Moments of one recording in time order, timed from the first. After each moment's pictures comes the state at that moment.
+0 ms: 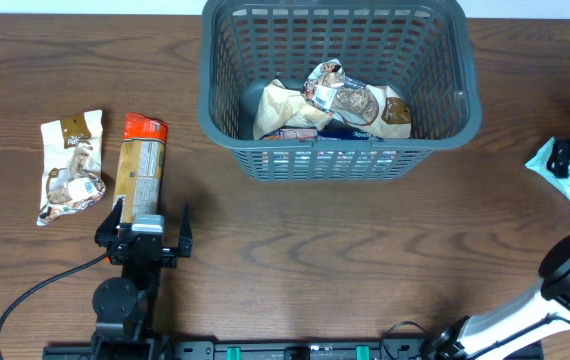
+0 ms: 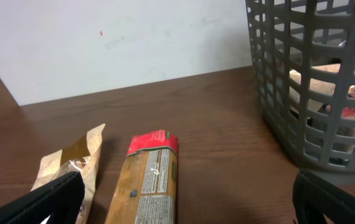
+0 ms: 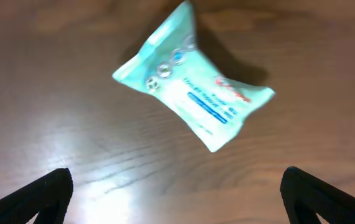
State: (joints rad) left arm -0.09 0.03 0.03 -0.12 -0.05 0.17; right arm -0.68 1.96 1.67 -1.03 0.00 -0.71
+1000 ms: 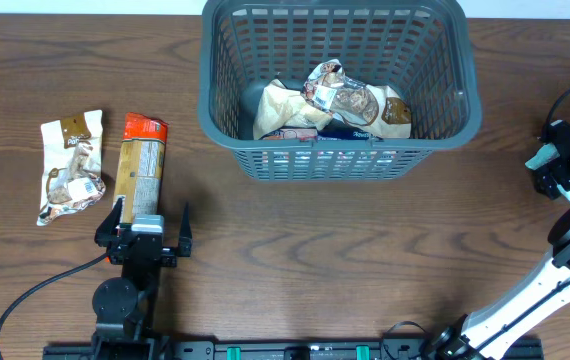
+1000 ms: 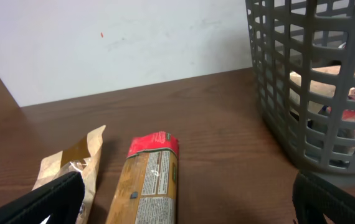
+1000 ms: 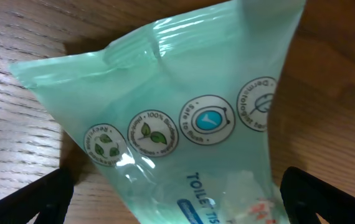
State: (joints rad) left arm -0.09 0.03 0.02 -0.10 -0.05 0.17; right arm -0.69 2.22 1.68 -0.82 0.06 -1.12
